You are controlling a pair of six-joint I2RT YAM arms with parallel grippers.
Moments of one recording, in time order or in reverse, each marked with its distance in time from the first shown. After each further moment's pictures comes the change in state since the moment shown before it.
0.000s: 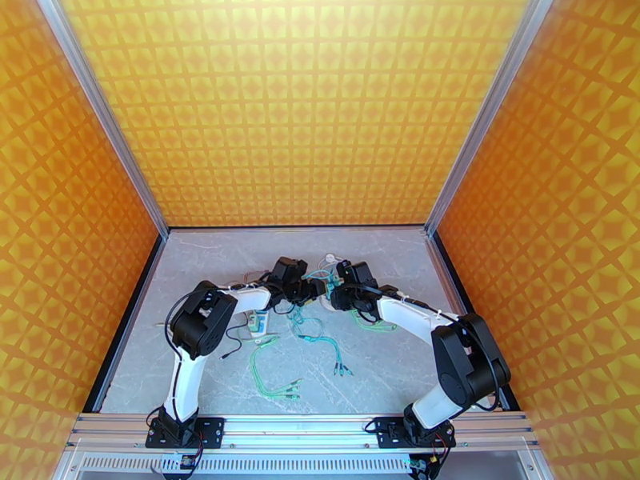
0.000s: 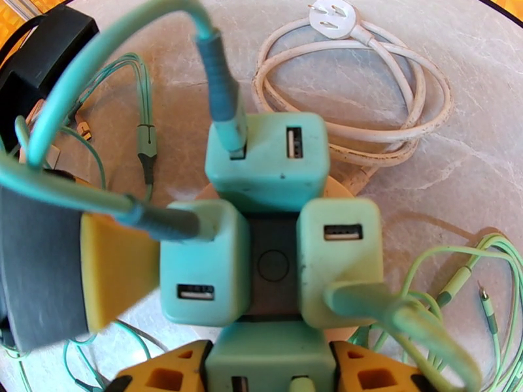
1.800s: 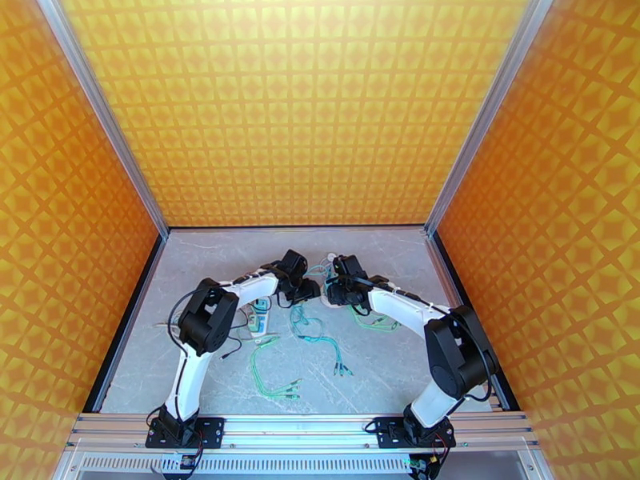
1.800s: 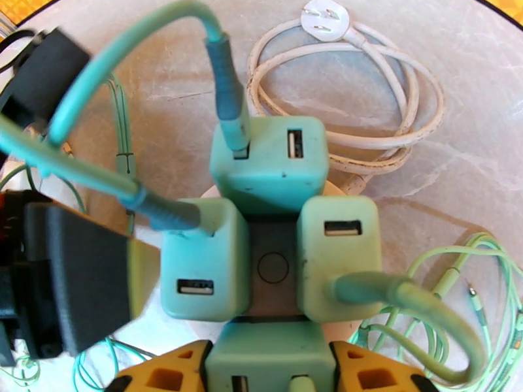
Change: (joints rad) left arm 0.010 0.035 0.252 -0.570 -0.214 0.161; right arm 0.030 0.064 0.127 -0.121 0.079 0.080
